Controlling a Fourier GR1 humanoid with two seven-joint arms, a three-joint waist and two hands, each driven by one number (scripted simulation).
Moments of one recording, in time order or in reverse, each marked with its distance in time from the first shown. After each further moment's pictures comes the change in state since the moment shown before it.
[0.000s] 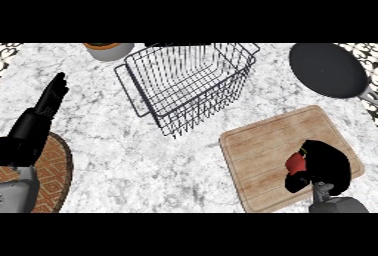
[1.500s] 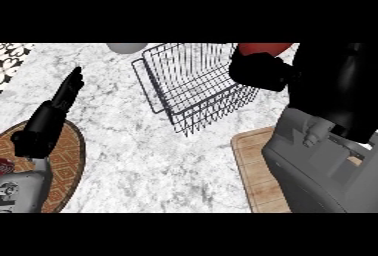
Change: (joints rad) left arm -0.059 -0.029 -0.040 0.027 -0.017 -0.022 -0.011; right arm -0.908 0.254 -0.041 -0.248 0.220 -0.074 0.303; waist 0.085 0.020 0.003
